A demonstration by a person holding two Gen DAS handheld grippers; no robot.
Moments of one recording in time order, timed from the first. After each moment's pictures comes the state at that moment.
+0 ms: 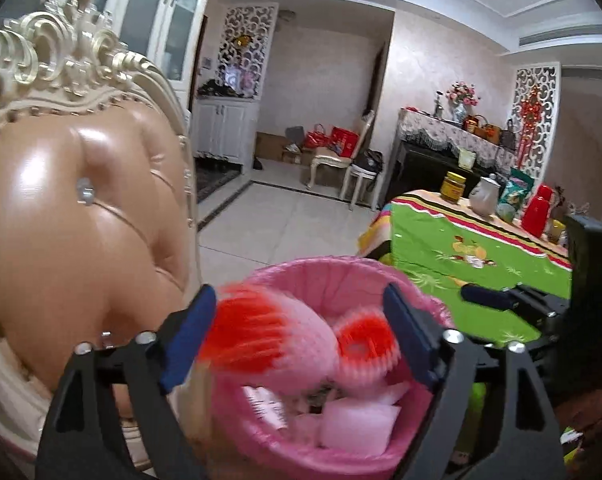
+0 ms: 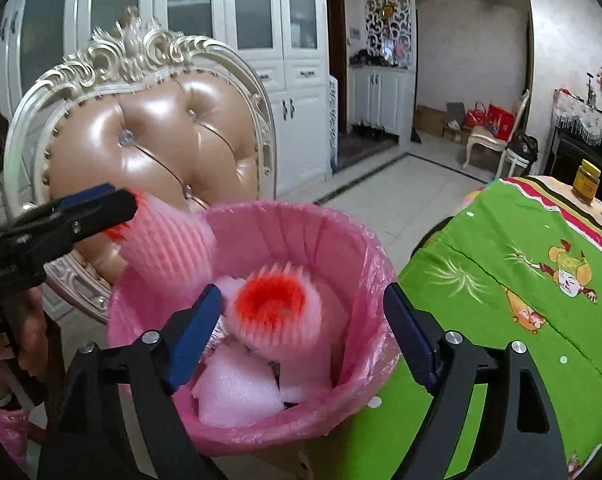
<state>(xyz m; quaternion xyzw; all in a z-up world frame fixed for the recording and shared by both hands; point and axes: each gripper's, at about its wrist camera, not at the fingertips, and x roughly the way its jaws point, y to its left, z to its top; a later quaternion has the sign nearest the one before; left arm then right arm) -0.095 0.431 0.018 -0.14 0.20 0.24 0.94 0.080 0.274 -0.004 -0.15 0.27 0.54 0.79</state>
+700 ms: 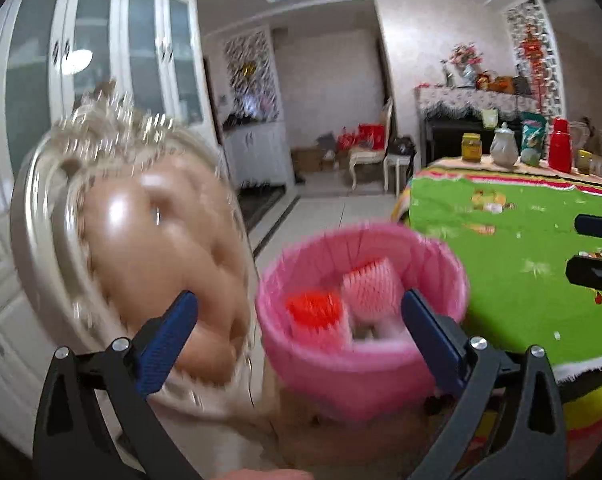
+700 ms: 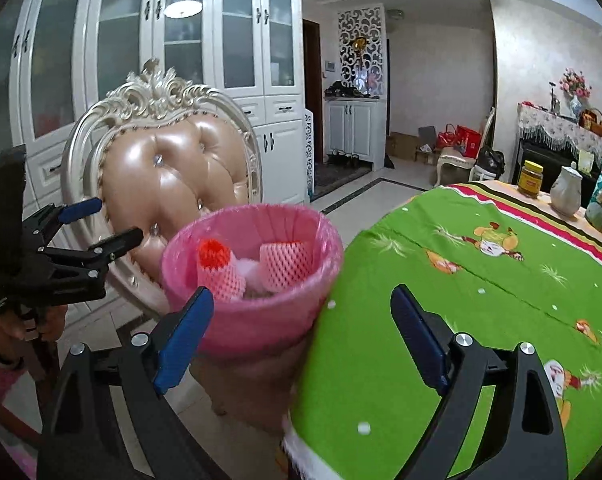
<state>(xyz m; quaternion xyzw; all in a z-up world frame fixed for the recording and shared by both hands) -0.149 0.323 0.013 -0.01 0.24 0.32 0.92 0.017 0.127 0.026 -0.12 0.22 0.50 0.83</state>
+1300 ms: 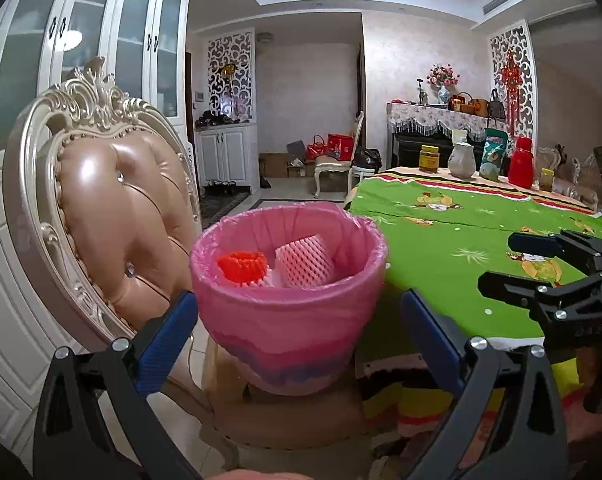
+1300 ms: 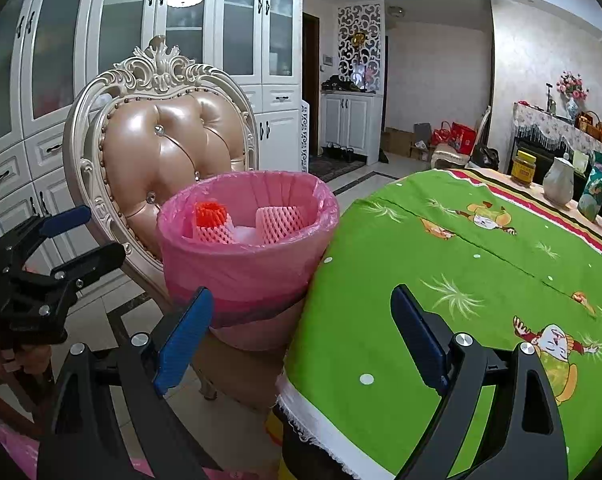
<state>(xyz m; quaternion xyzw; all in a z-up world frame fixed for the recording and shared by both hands) -0.171 0.267 -0.014 -0.05 0.20 0.26 0.94 0.000 0.110 -0.009 -0.14 0.22 0.49 0.83</state>
